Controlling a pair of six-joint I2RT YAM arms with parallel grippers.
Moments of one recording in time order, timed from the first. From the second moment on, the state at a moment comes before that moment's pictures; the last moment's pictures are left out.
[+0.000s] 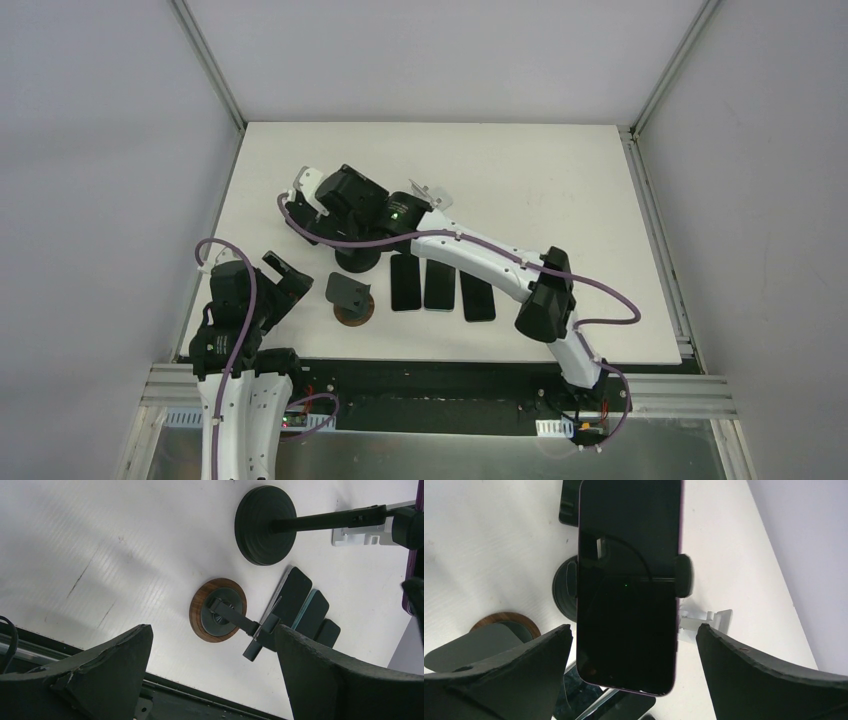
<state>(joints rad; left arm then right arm) 0.11 0.38 0.68 -1.02 0.06 -0.74 1.17 2.11 2.20 -0.75 0.40 -0.23</state>
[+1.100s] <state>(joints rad) 0.11 0.38 0.68 -1.02 0.05 -0.72 1.17 2.20 2.22 -0.78 0.49 -0.35</state>
